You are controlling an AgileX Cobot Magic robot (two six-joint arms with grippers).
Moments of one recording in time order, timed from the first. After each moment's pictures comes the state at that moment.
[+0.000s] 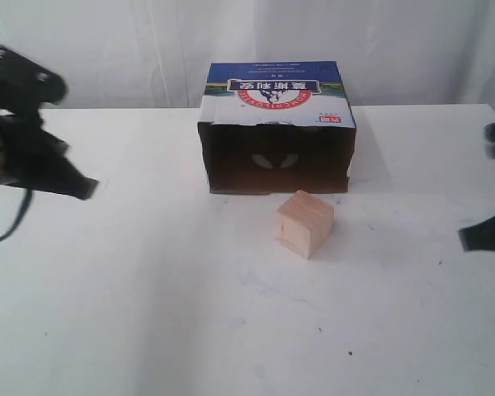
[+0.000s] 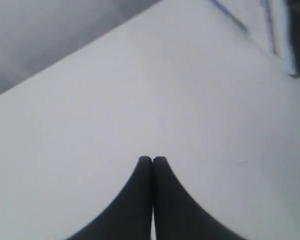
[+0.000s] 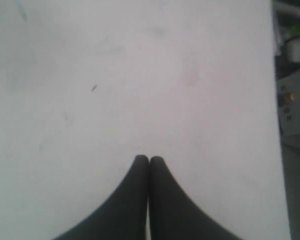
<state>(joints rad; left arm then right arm) -0.44 1.31 -0.74 1.34 0.28 -1.10 0.33 1.10 -0.68 -0.66 0.77 0.65</state>
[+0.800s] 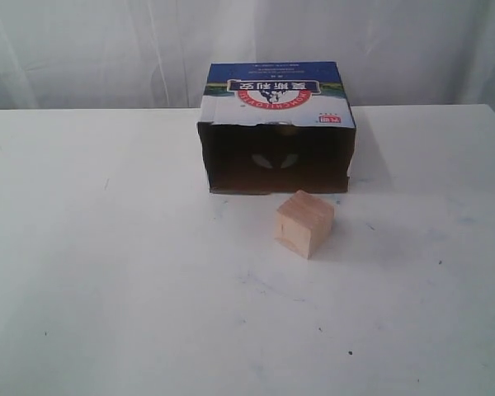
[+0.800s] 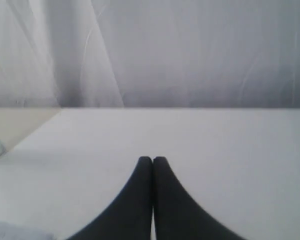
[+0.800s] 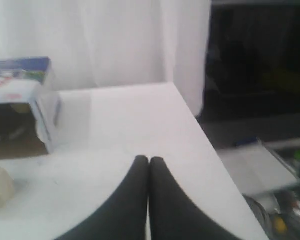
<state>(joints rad) -0.44 0.13 -0.28 1.20 0.75 -1.06 0.30 0.05 -0.46 -0.62 0.78 0.59</state>
